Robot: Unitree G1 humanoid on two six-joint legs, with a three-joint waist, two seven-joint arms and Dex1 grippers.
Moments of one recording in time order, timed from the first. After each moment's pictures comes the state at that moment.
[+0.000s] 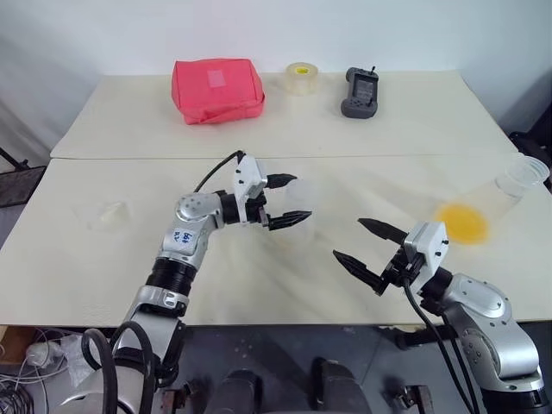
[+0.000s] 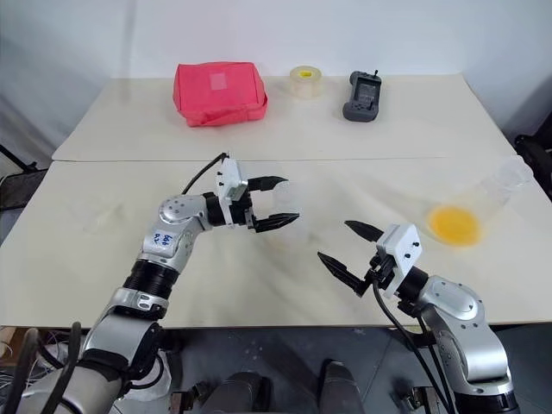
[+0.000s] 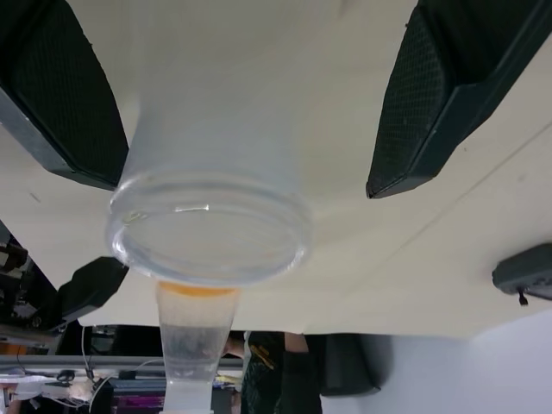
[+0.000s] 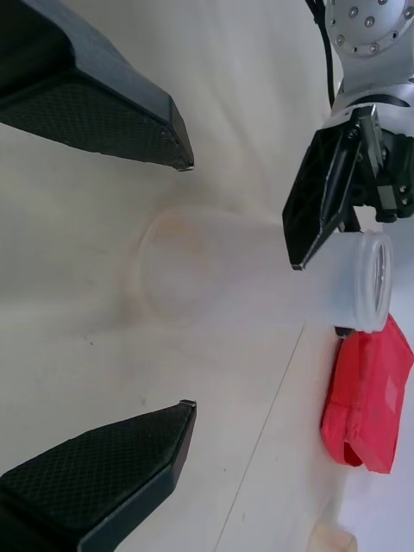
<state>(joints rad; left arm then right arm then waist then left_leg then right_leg) -0.77 0.29 -0.10 0.45 -0.27 0.05 -1.01 -0.01 -0.52 -0.11 -0.40 0.46 0.24 0.76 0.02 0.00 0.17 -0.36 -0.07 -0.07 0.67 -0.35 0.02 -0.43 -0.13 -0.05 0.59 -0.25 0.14</state>
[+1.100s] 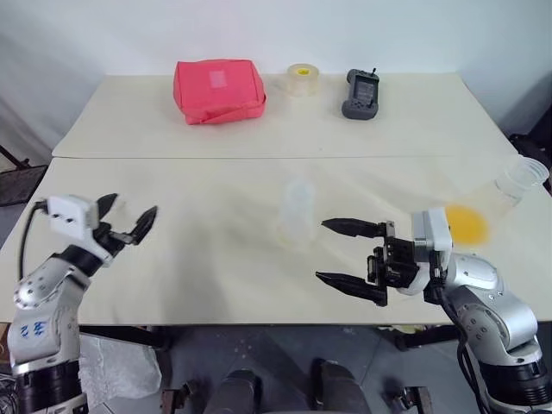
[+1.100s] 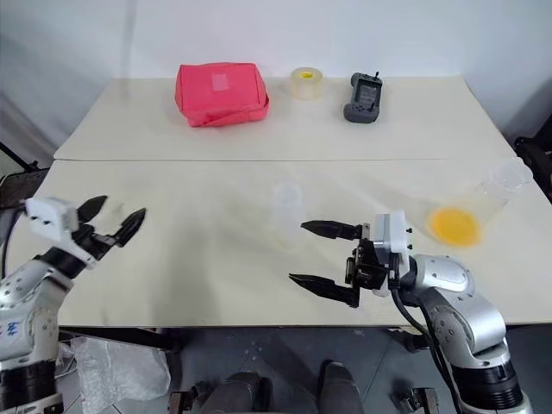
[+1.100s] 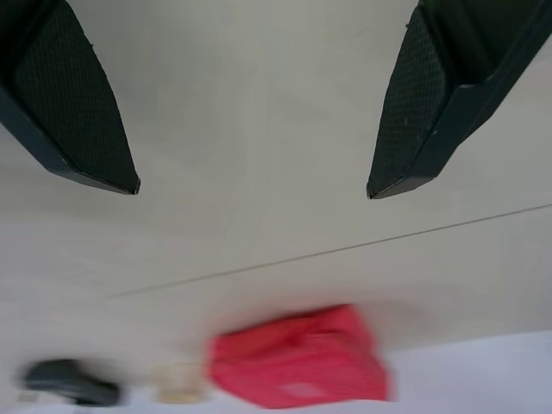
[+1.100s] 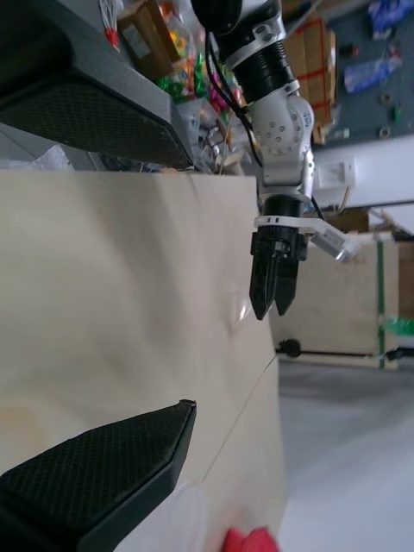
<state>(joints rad) -0.07 0.51 0.55 -0.16 -0.37 0.31 -0.45 -0.21 -0.58 -0.04 -0.42 0.74 0.33 1.08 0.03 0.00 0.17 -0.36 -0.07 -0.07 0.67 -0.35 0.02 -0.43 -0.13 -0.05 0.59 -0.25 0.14</state>
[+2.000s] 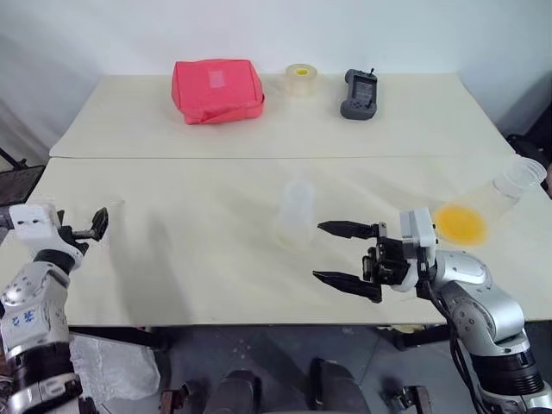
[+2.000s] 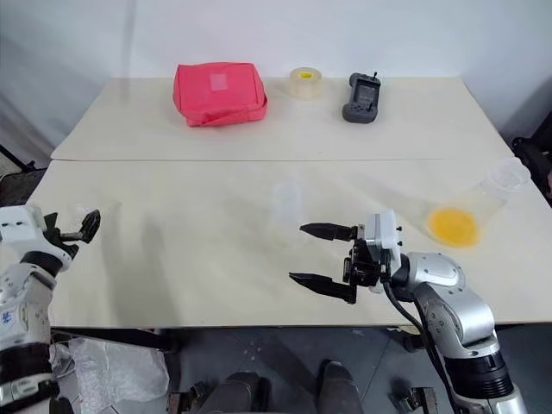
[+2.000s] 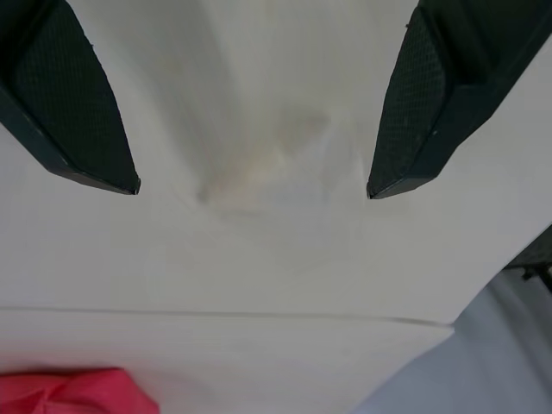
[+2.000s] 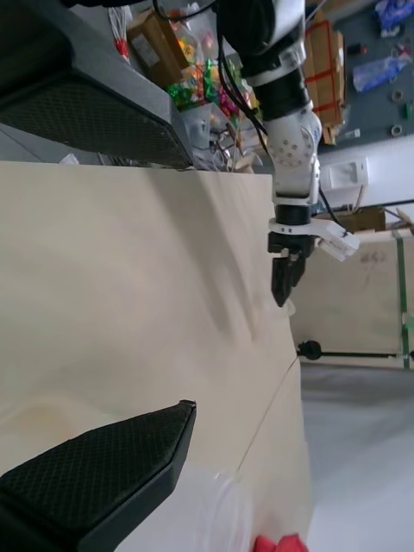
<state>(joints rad) -0.29 0.61 0.56 0.32 -0.31 0.22 -0.30 -0.21 -0.57 -0.02 -0.34 0.69 0.30 1.10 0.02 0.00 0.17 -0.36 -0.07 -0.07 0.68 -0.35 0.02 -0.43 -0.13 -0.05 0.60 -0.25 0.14</state>
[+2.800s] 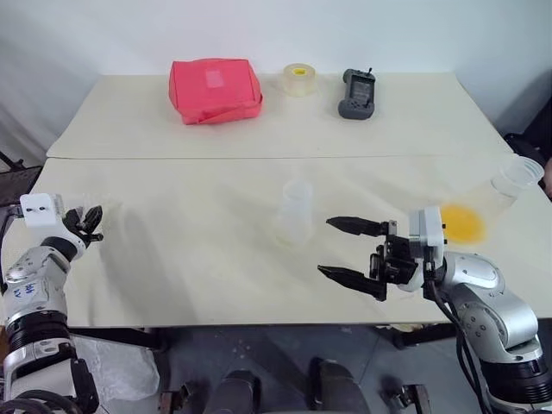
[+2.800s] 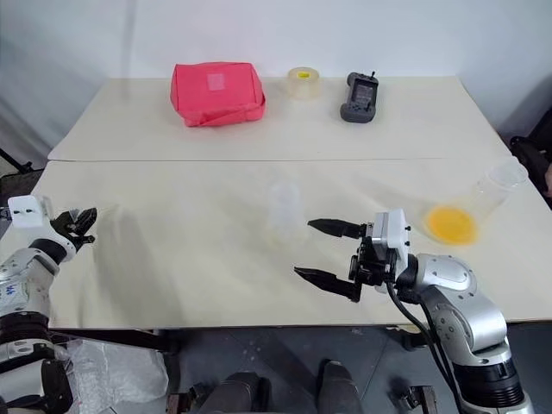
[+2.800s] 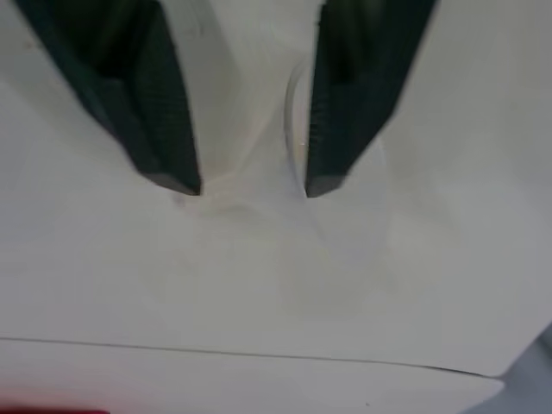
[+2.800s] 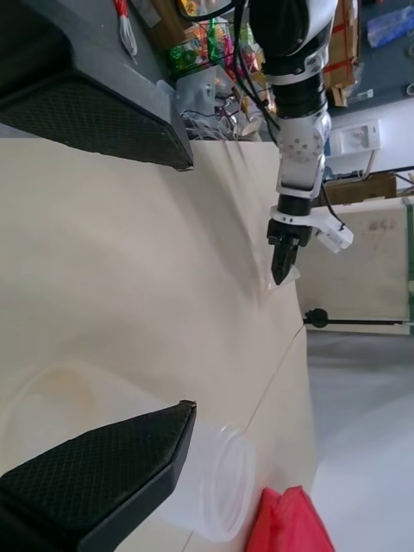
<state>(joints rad) -0.46 0.69 0.49 0.64 -0.31 0.23 -0.40 -0.18 -0.60 -0.06 -0.39 0.69 0.33 1.03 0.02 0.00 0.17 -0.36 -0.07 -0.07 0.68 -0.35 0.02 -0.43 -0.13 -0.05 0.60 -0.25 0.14</state>
